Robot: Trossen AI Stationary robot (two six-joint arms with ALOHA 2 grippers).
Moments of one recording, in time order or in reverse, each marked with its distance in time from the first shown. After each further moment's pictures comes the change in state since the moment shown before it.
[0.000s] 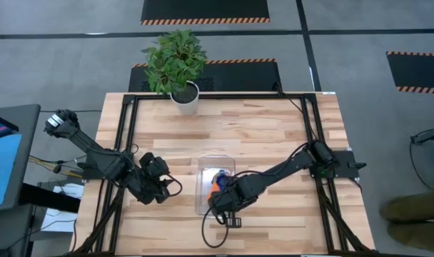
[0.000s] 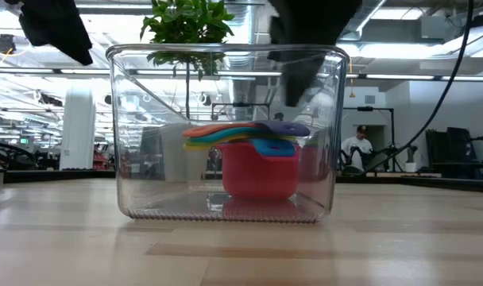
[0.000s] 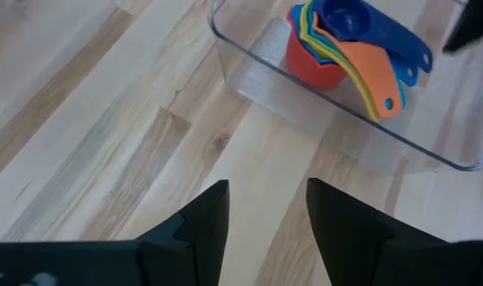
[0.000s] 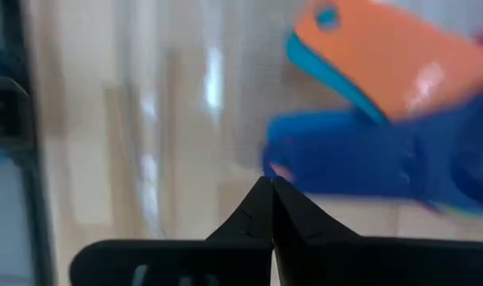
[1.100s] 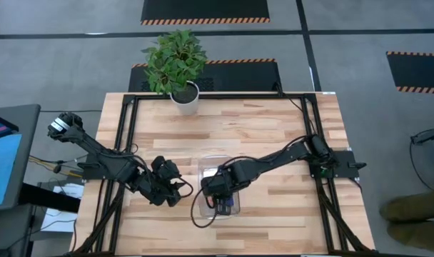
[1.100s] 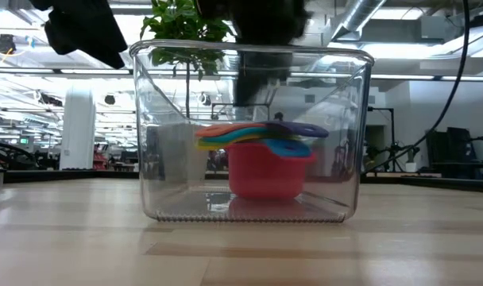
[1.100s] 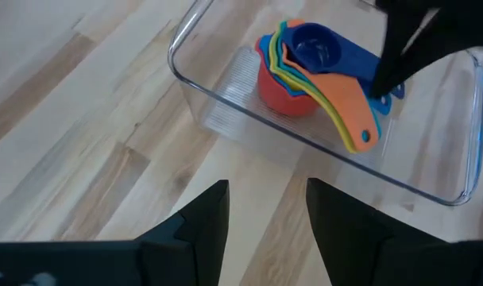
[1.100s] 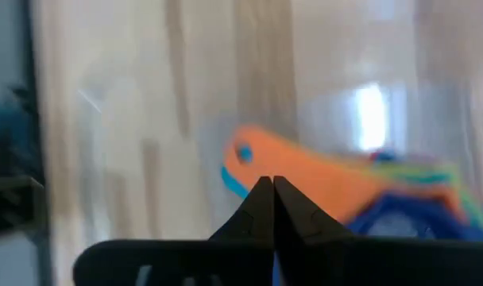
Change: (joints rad) left arm 0.054 0.099 0.003 0.214 -0.010 0.078; right arm -0.119 -0.004 -0.002 0.110 -0.064 -0.016
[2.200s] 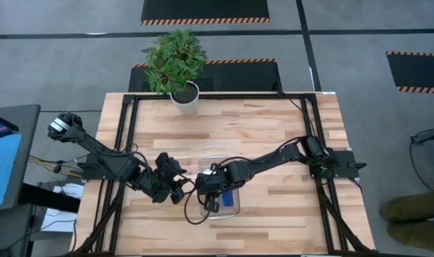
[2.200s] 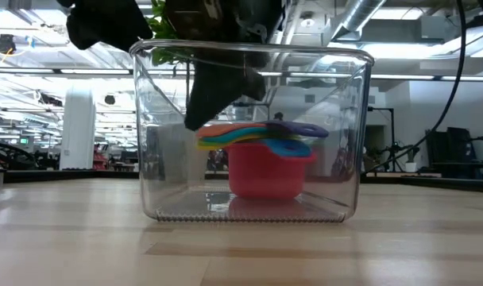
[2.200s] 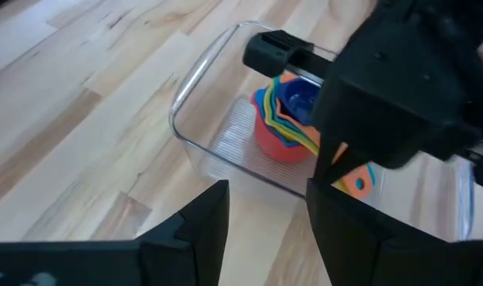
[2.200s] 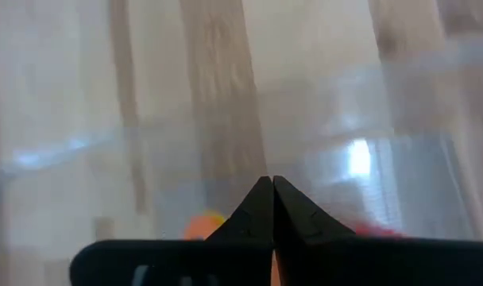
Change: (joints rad) left arm 0.029 -0.001 0.000 0.104 -0.082 0.100; right arm -0.021 0.062 -0.027 0.219 0.106 0.040
